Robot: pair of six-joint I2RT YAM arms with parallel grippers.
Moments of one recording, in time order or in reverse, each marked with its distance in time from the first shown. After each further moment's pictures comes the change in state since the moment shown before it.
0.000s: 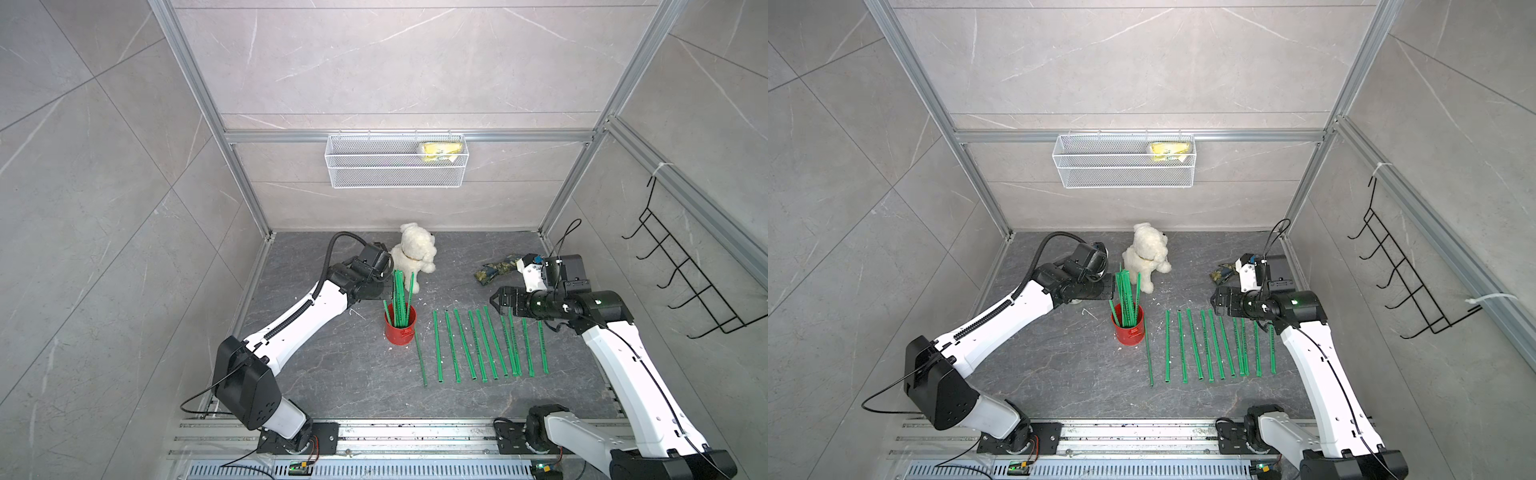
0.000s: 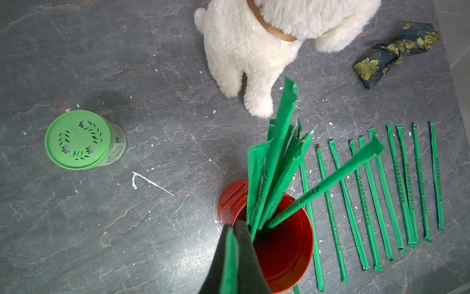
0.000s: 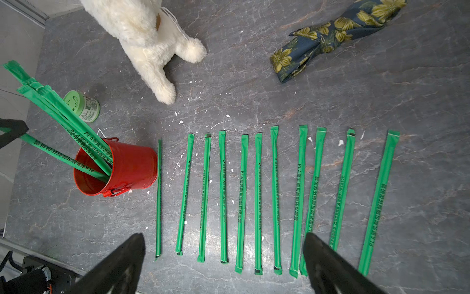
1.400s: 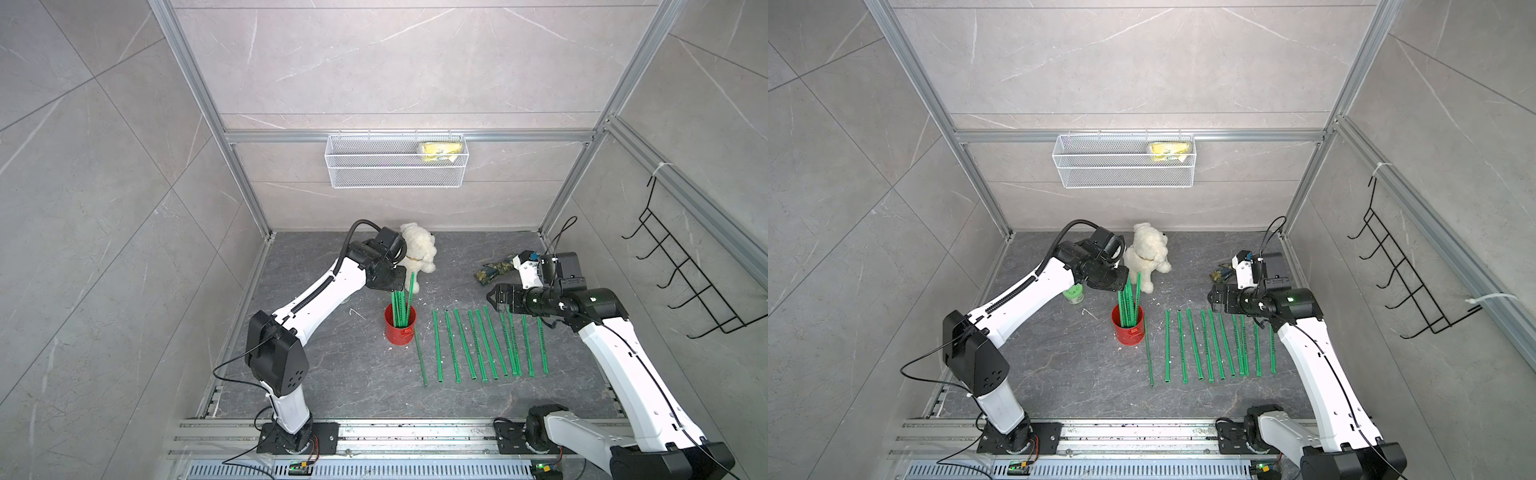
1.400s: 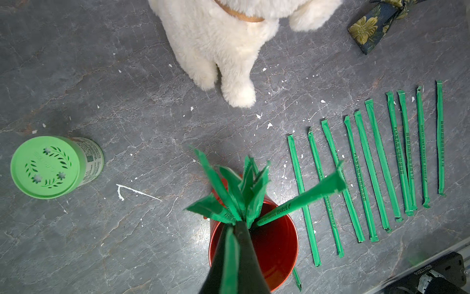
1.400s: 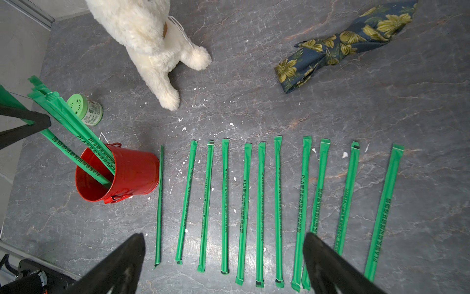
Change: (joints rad) left arm -0.002 0.233 0.309 -0.213 0.109 0.113; right arm 0.019 0.021 -0.002 0.046 0.008 0.000
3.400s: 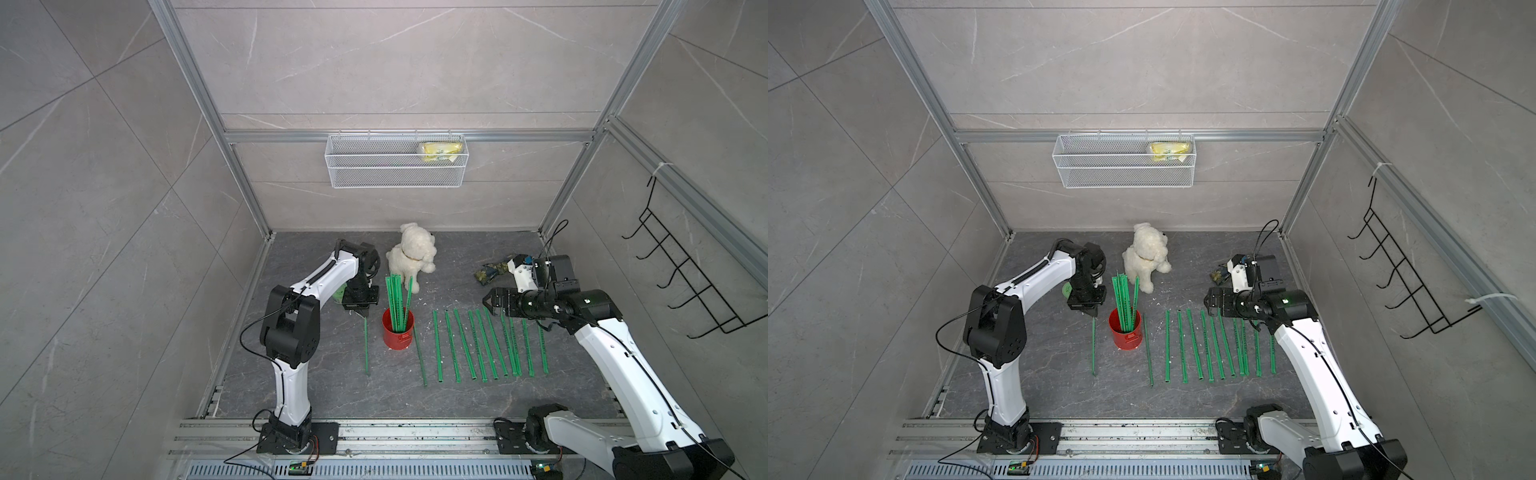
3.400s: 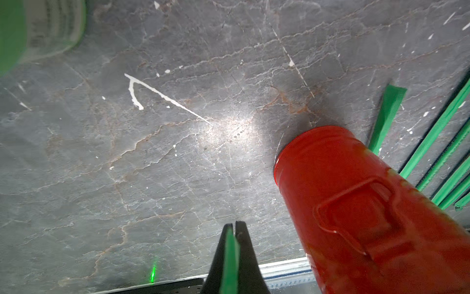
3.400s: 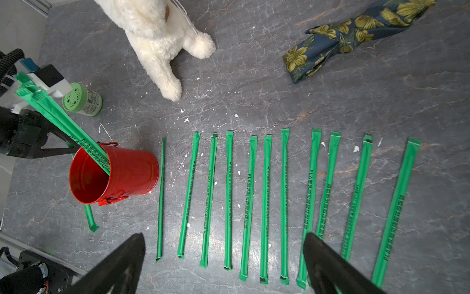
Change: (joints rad) left arm 0.212 0.214 -0.066 -0.273 0.160 0.027; right arm 0.040 -0.004 -0.035 0.003 0.008 0.019
